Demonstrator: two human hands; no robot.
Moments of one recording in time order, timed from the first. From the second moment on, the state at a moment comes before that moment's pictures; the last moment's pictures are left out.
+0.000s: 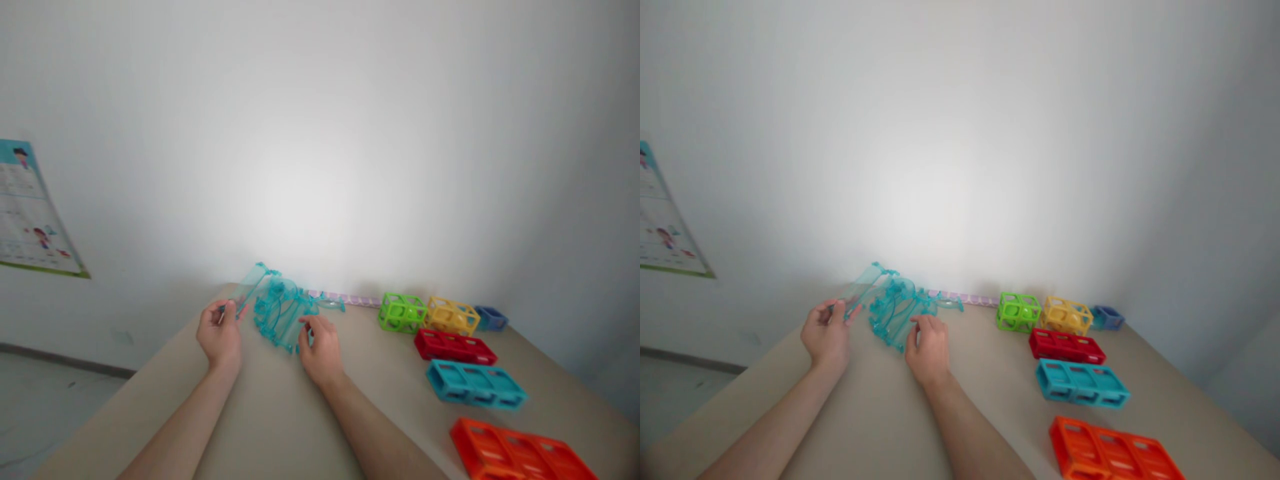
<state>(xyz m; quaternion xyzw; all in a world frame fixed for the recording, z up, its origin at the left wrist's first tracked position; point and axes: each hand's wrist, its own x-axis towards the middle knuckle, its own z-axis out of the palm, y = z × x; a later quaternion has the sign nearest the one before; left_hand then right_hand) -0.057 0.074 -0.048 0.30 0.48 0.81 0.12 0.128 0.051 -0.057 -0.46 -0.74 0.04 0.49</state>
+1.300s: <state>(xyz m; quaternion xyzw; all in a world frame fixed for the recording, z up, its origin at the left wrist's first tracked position) -0.068 0.067 -0.036 0.06 0.23 0.80 0.55 0.128 0.050 -0.051 -0.47 -0.62 0.21 0.59</state>
